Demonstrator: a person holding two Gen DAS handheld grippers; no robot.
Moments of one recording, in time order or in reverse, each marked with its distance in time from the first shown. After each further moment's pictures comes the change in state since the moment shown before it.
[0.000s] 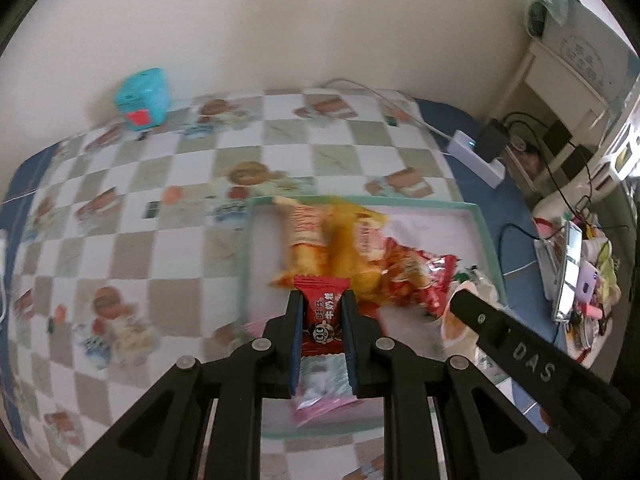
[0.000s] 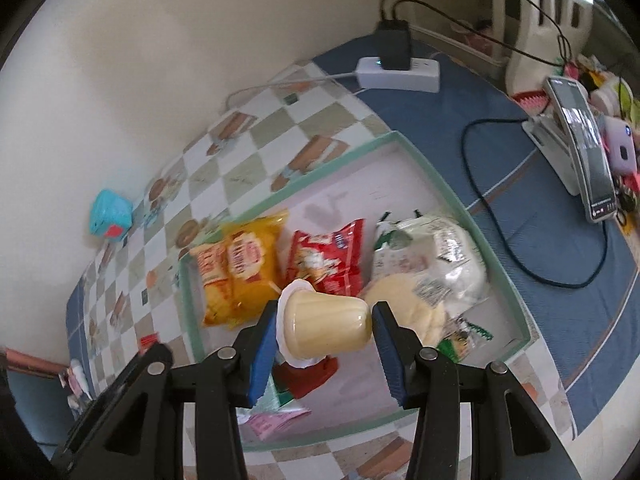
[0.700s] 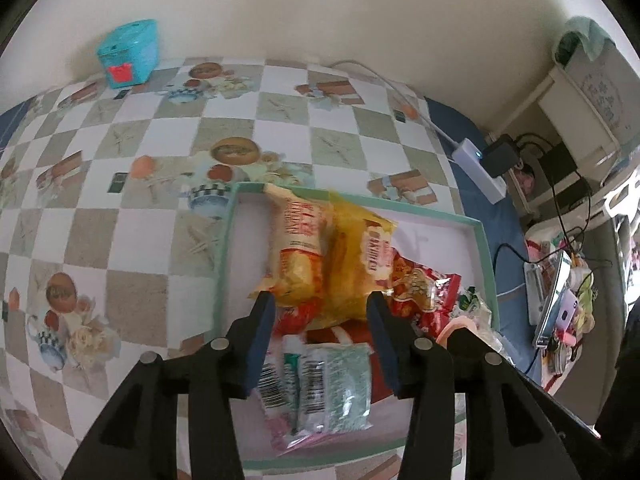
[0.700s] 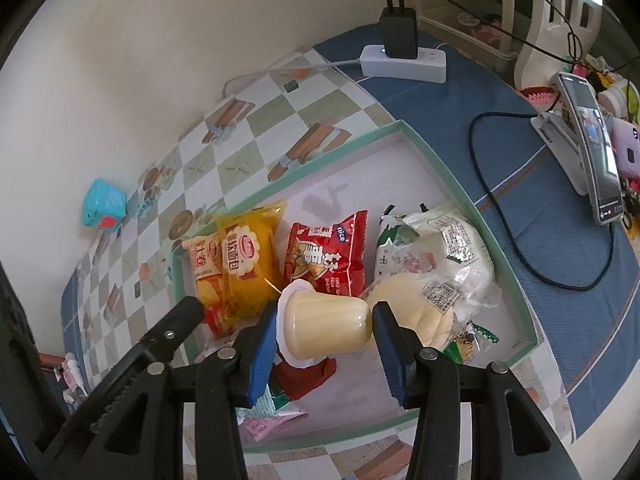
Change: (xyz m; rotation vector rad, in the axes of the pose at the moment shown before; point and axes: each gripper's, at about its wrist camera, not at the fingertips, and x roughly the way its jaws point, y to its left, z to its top) left arm 0.035 0.029 0.010 -0.135 0.056 -0.106; right arm 0.013 0.012 0.000 -0.046 0.046 -0.018
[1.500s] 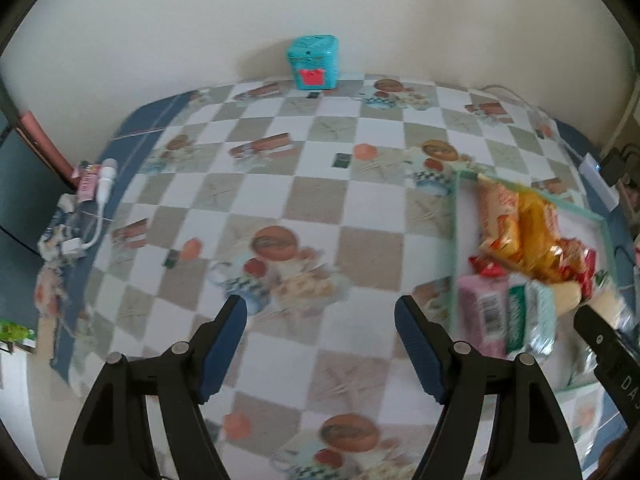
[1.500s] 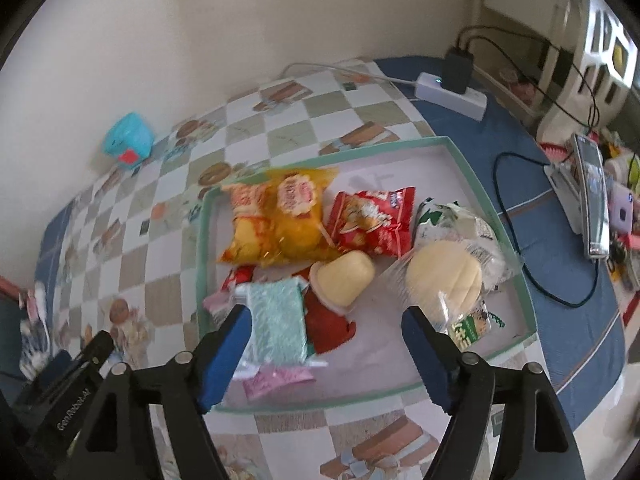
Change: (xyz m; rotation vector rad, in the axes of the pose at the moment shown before) left arm -0.074 0.091 -0.066 -0.072 -0.107 0.487; right arm -0.019 0.049 -0.062 -0.271 -0.092 -0.069
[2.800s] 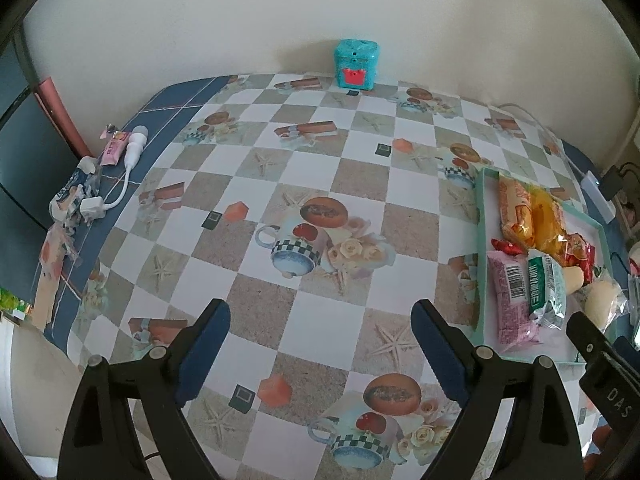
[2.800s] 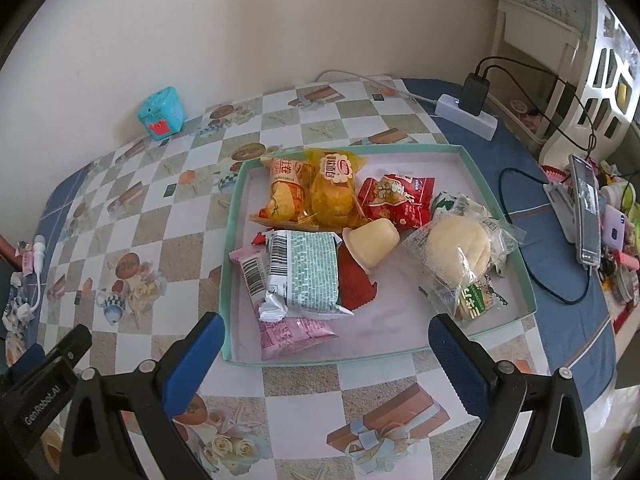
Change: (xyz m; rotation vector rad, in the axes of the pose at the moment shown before) left arm -0.015 0.050 -0.040 -0.100 -0.029 -0.033; right arm -0.018 0.026 -0.041 -0.091 -0.060 -0.021
